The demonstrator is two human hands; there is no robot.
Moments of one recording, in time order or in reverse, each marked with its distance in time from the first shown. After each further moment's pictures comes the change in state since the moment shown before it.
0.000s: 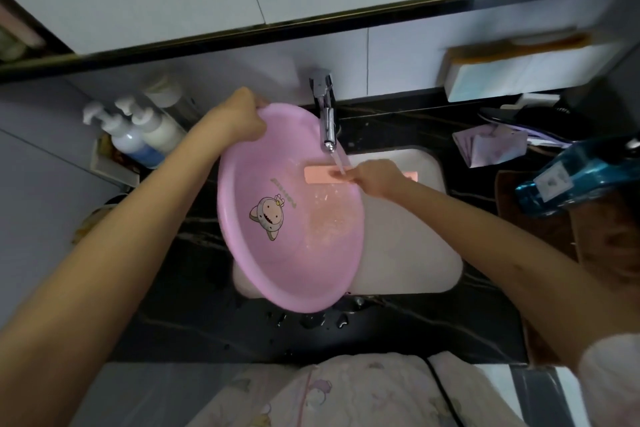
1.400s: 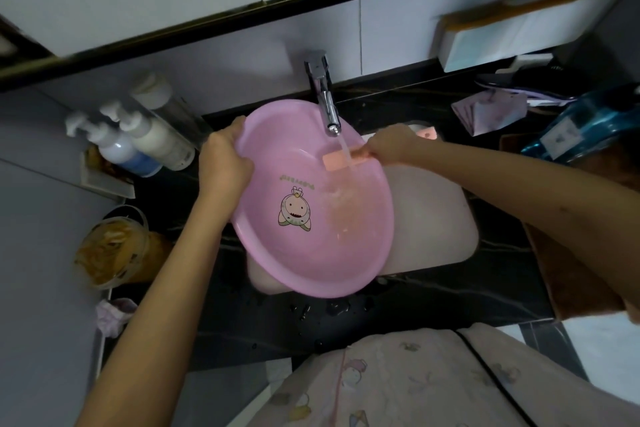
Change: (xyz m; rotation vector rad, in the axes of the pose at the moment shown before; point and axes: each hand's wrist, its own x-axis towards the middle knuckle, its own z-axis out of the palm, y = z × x) left_hand -0.048 -0.049 0.051 -0.285 0.382 0.034; right_hand 0.000 0.009 -0.015 -0.300 -0.025 0.003
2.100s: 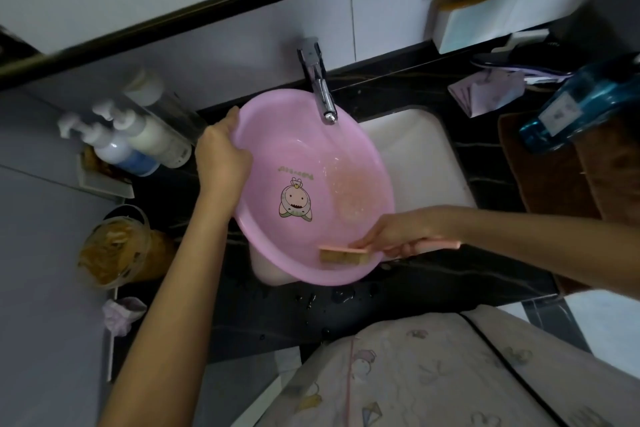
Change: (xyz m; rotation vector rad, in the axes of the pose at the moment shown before) left_hand -0.001 0.001 0.002 0.075 0.023 -0.034; right_hand -0.113 -0.089 0.026 1.340 -0.703 -0.019
